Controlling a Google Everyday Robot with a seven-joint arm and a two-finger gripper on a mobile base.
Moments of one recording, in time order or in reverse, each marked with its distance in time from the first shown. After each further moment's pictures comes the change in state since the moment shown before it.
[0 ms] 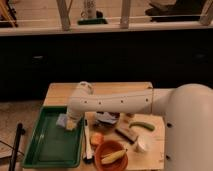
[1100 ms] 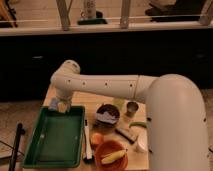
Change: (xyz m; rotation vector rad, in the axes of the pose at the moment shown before) arm -0.066 -0.069 -0.047 0.068 0.057 -0.104
